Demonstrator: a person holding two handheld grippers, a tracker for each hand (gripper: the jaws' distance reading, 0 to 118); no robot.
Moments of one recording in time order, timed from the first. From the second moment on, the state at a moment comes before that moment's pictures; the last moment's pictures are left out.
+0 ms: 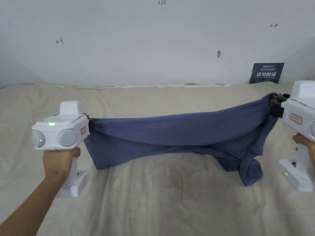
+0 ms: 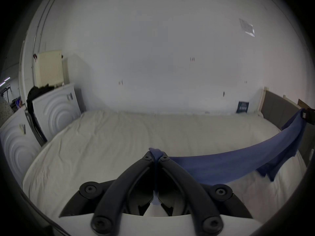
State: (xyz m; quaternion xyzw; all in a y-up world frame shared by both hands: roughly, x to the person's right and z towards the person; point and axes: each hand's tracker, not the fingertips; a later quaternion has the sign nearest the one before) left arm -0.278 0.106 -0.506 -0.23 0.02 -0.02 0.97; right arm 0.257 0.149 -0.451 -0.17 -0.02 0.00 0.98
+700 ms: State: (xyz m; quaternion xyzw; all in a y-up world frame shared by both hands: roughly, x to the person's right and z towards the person) left arm -0.338 -0.039 -0.218 -0.40 0.04 0.06 0.91; right arm 0.245 -0.012 -0.147 -0.37 -0.01 -0.08 0.93
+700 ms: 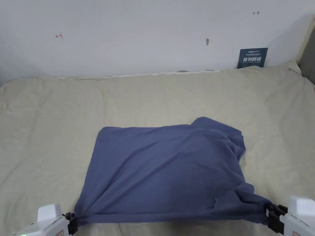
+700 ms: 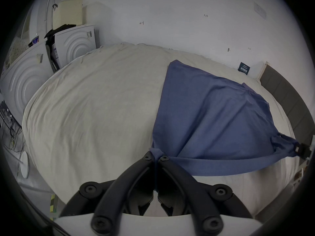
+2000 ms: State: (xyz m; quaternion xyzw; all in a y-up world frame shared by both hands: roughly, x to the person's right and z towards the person) left arm -0.231 0.145 -0.147 -0.03 0.00 0.00 1.00; right arm 0.156 0.163 -0.096 -0.04 -0.11 0.06 0.99
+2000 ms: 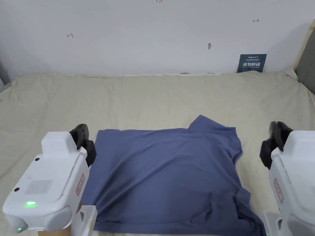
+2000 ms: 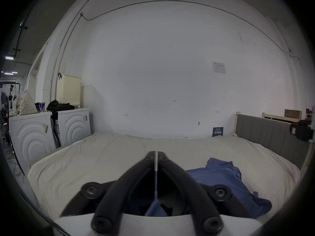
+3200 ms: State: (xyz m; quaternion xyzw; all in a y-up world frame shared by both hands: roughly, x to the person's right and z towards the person) left arm -0.323 -0.055 -0.157 -0.47 0.01 0.01 0.88; right arm 0.158 0.126 -0.106 -0.12 -0.08 0.05 0.99
